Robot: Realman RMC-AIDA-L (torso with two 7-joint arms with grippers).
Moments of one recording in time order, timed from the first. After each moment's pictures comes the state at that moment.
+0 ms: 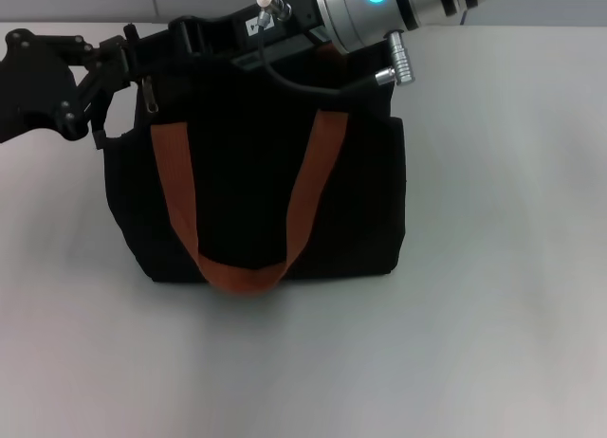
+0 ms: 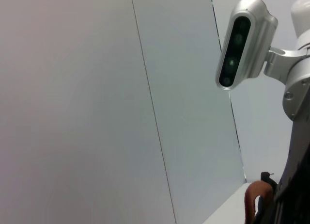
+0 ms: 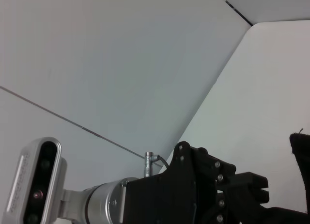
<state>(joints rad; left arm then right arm) -0.45 -2.02 0.50 0.69 1.77 1.65 -0.97 1.16 2.09 -1.21 -0.54 -1.77 -1.30 2.56</state>
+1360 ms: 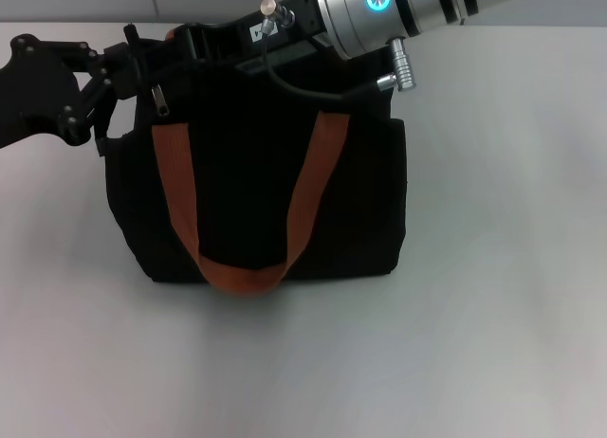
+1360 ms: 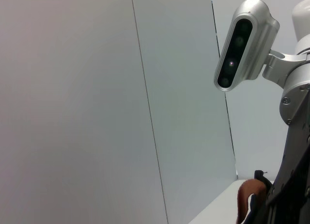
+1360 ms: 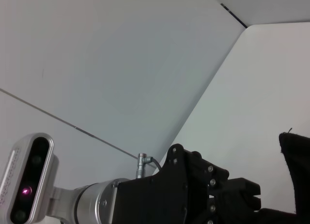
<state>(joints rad) -0.43 -2.03 0.54 0.73 1.76 1.64 -1.03 1.15 2.09 -1.21 -0.53 -1.77 -1.29 2.54</state>
